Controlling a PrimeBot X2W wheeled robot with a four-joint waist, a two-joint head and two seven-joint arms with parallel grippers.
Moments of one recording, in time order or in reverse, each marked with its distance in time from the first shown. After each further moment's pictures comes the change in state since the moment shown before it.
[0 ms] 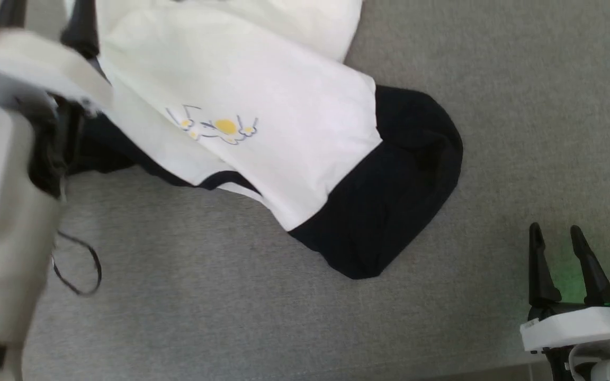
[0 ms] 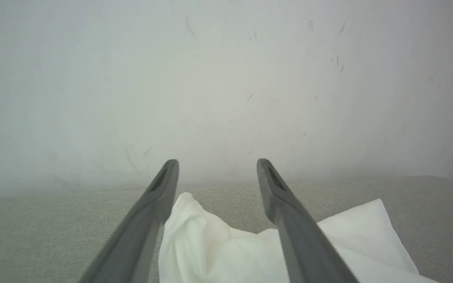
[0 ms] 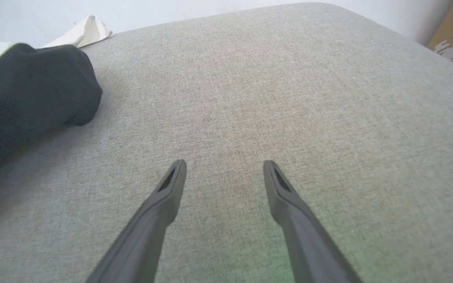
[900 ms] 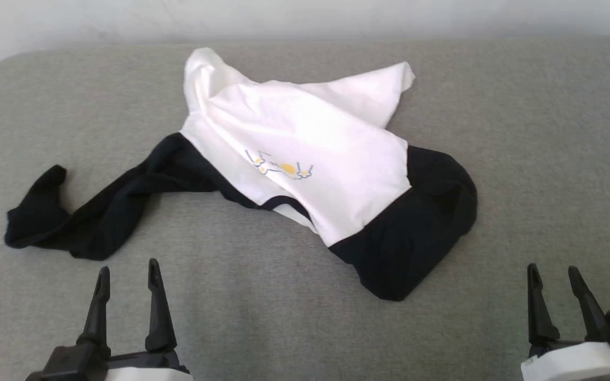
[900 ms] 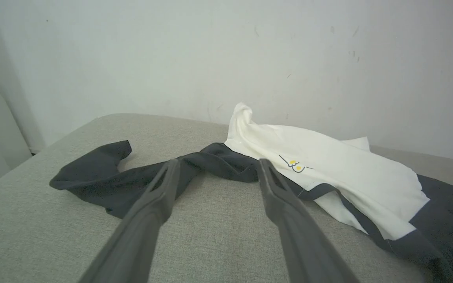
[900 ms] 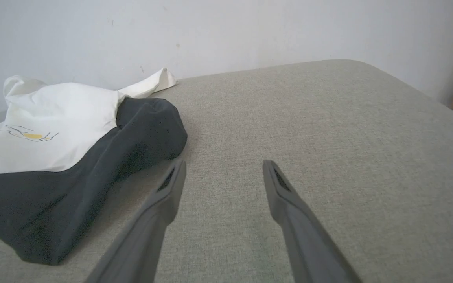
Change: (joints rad) left arm 1.082 -0.338 0.270 -0.614 0.406 0.123 -0.155; right arm 0.108 0.000 -0.010 0.002 -0.037 0.000 0.000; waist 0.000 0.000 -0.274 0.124
